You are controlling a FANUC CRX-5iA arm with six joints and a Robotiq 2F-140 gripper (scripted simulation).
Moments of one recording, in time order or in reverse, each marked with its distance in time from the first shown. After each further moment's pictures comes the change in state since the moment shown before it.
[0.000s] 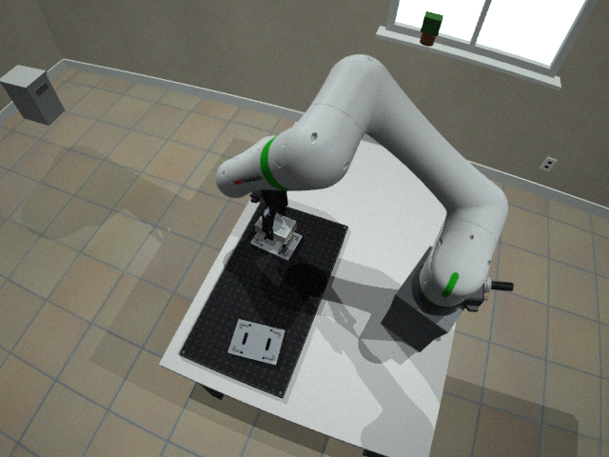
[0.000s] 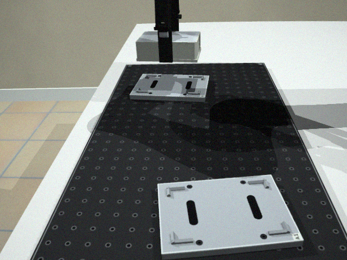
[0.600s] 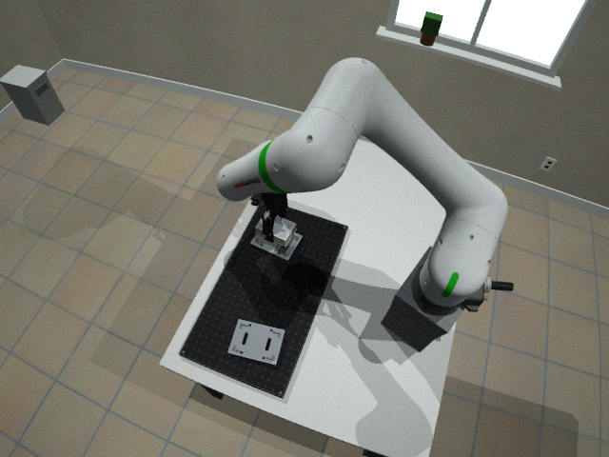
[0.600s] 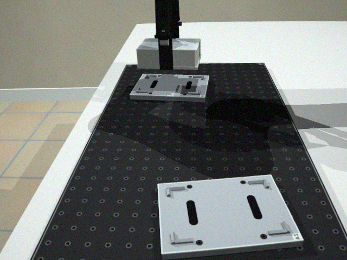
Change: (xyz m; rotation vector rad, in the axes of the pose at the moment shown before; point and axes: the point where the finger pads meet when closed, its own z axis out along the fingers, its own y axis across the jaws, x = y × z) arm 0.000 0.000 0.016 0.000 0.000 0.000
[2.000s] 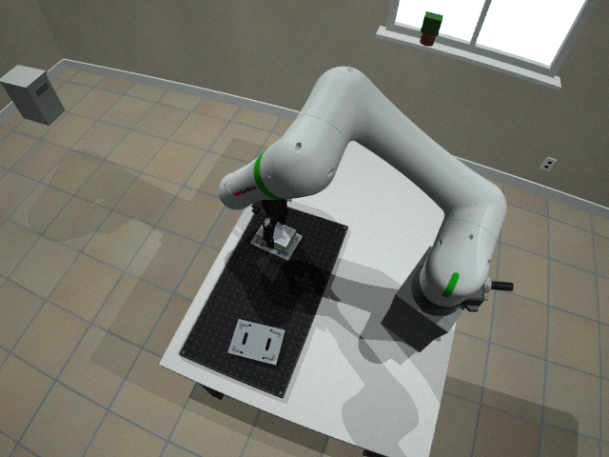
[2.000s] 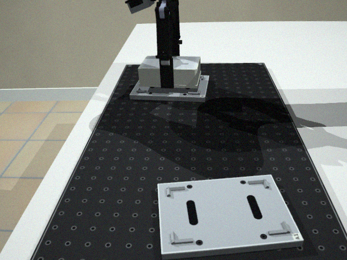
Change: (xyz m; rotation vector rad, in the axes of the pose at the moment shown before) arm 0.000 0.000 0.042 0.000 0.000 0.000
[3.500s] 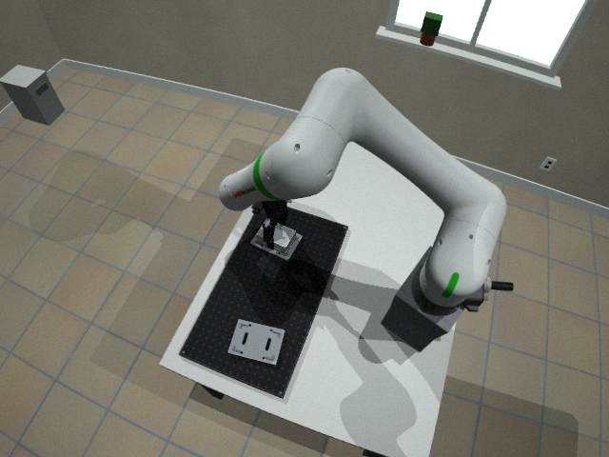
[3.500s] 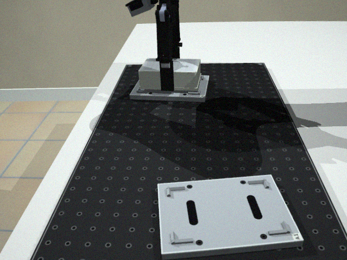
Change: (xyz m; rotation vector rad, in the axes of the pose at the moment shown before) arm 0.000 0.000 0.006 0.000 0.000 0.000
